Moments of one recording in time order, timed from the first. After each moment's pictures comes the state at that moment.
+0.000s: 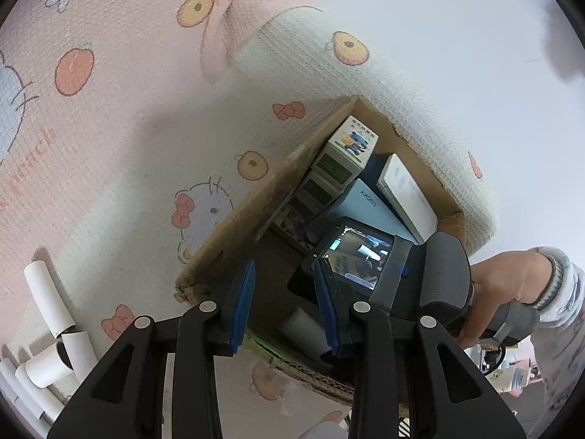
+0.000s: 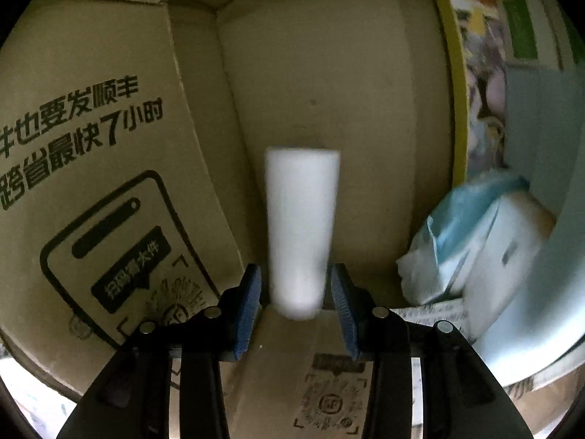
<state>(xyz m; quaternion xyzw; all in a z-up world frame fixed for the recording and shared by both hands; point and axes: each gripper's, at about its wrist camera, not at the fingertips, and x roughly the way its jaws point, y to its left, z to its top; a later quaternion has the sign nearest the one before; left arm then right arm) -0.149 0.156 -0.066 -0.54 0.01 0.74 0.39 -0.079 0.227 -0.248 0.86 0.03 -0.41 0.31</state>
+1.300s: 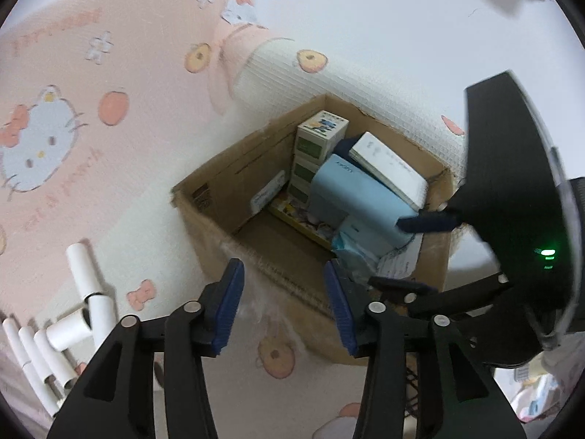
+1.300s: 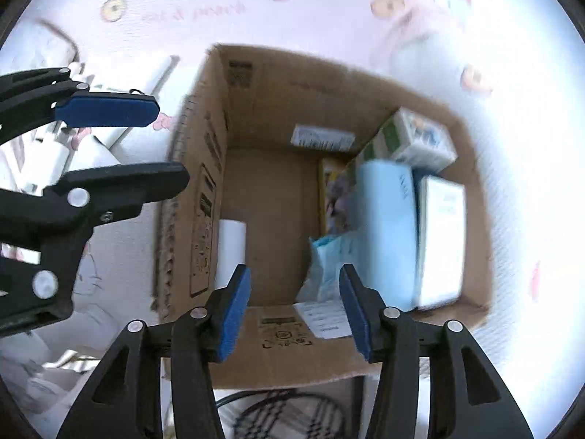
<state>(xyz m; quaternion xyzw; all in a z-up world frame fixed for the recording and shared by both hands) -0.023 0.125 -0.046 -0.44 0.07 0.83 0.34 0.019 0.226 -0.098 0.59 0.16 -0.77 0.19</state>
